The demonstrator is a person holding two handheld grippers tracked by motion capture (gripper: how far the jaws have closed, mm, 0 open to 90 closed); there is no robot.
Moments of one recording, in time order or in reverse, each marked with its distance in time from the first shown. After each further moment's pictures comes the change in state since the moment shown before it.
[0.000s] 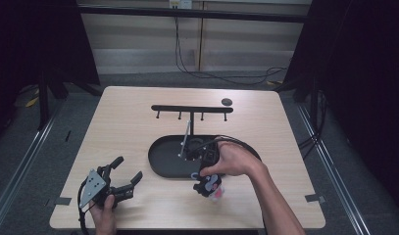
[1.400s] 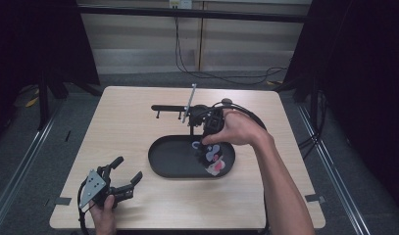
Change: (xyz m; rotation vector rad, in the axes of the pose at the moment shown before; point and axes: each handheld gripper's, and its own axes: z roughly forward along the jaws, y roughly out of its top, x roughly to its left) left arm 0.000 0.000 0.000 -0.003 -0.002 0.000; right arm -0.030 0.010 -0.077 -0.073 -0.082 0.019
